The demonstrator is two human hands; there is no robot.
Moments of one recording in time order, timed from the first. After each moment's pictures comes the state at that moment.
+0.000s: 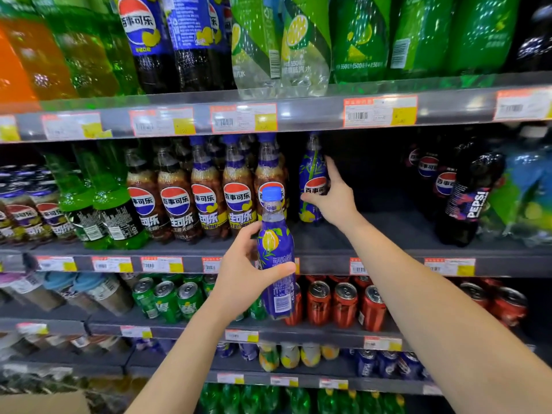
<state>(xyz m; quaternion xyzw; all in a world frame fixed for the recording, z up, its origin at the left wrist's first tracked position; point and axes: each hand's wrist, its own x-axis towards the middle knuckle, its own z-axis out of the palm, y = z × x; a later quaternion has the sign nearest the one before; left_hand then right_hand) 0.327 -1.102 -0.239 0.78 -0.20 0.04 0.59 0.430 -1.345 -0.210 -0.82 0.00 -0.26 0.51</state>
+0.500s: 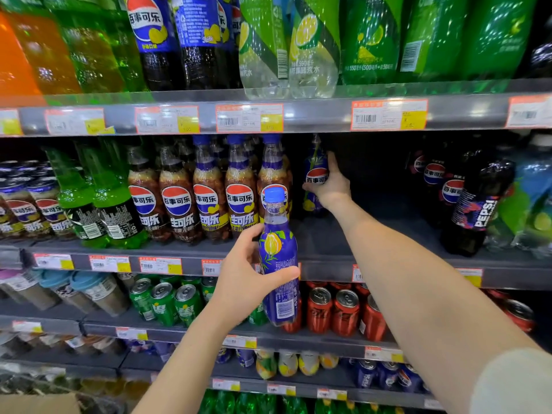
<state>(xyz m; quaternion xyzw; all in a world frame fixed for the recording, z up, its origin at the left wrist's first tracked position) 0.319 -1.105 -0.235 0.77 -0.20 0.05 0.60 0.491 -1.351 -0.196 -0.85 0.12 -0.23 0.46</state>
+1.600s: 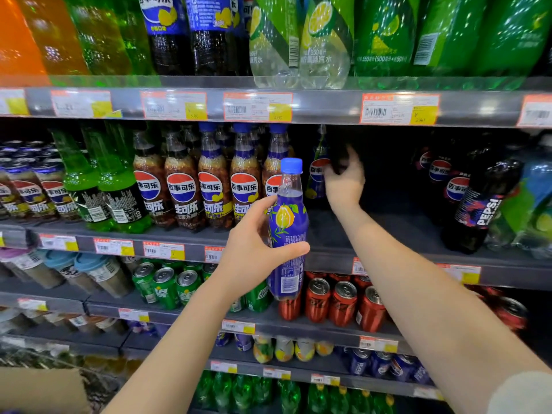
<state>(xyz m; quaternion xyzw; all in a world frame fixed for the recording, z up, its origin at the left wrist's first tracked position) 0.326 -1.111 -0.209 0.79 -0.22 0.05 0.57 0.467 -1.339 -0.197 -0.76 0.15 -0.39 0.50</state>
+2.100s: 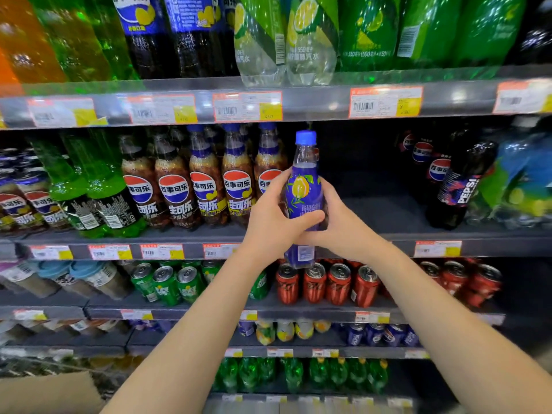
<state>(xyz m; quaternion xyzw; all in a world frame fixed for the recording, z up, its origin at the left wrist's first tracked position) 0.338 -1.146 -0.180 0.77 -0.24 0.06 0.59 0.308 -1.313 -0.193 -0.84 -0.10 -0.05 0.53</state>
